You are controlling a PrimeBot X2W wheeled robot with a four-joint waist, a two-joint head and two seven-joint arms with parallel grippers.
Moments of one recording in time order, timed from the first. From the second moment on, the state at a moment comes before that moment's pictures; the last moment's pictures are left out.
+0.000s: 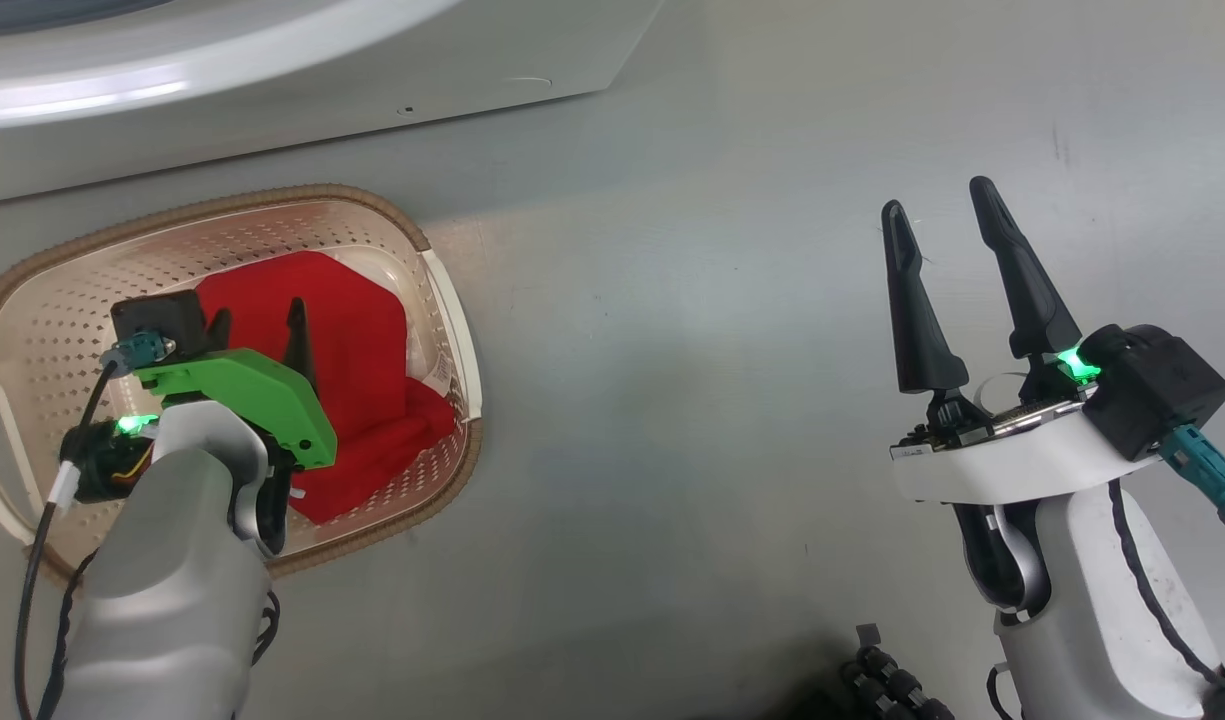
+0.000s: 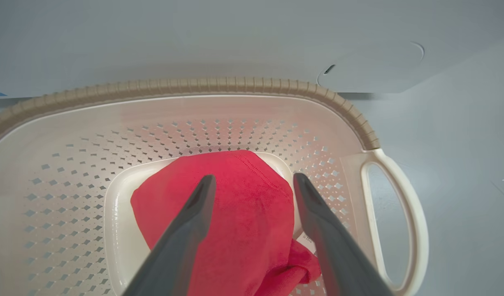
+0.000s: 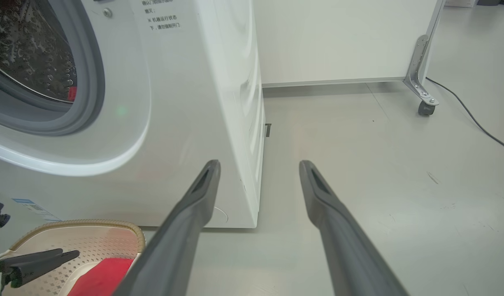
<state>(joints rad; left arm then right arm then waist) -0.67 0.08 -0.24 0.90 -0.53 0.03 -0.08 -0.25 -0.04 0.19 -0.02 0.30 0.11 -0.26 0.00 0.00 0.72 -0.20</state>
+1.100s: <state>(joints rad) -0.64 0.04 -0.25 0.70 -0.43 0.00 -0.25 -0.19 -0.04 0.11 0.07 0.22 0.12 -0.26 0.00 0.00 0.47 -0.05</state>
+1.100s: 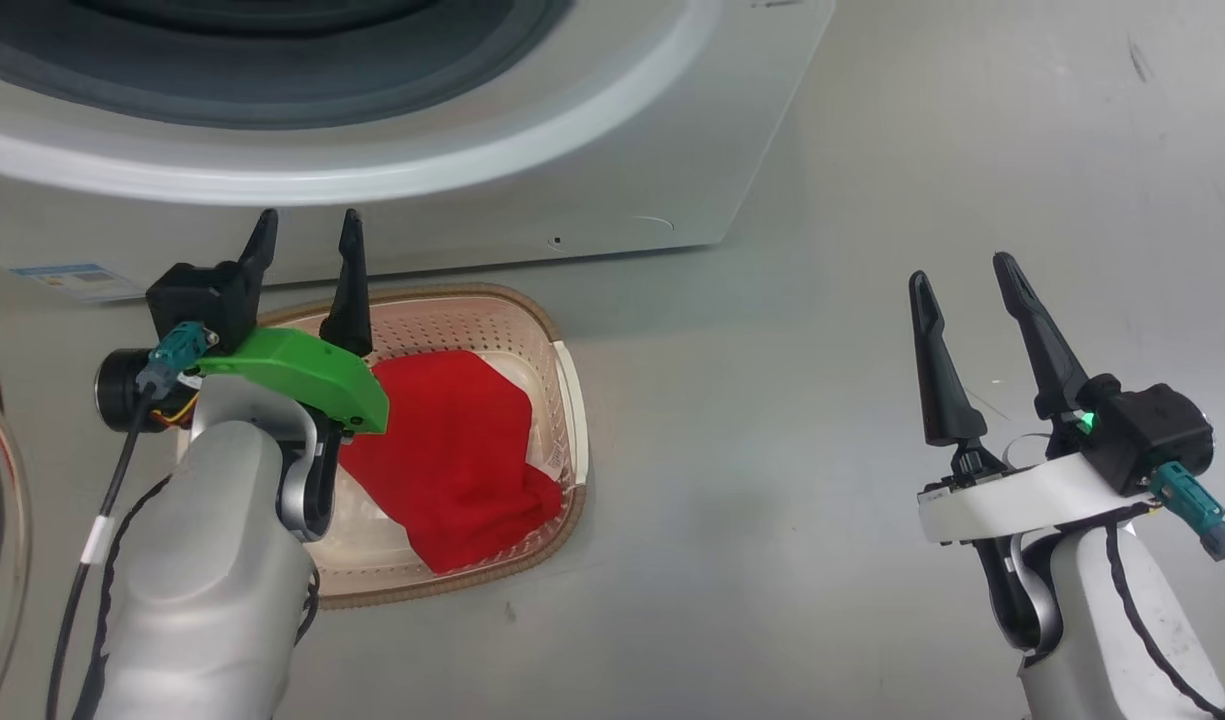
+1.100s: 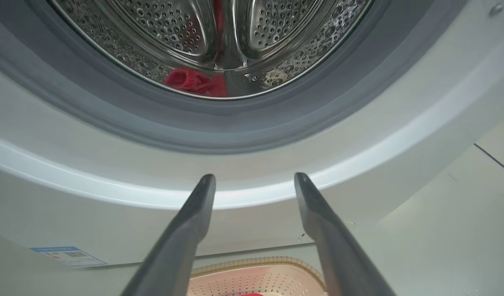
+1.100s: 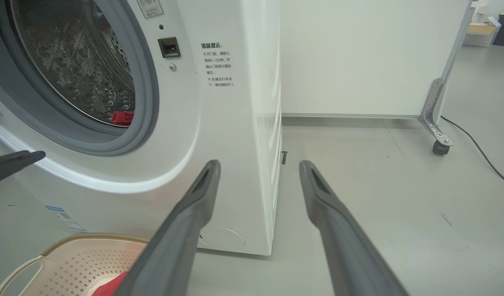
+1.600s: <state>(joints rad) -0.41 0.04 -0.24 0.44 -0.35 0.02 -0.25 -0.08 -0.05 0.12 0.10 0.18 0.12 -0.26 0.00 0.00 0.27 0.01</state>
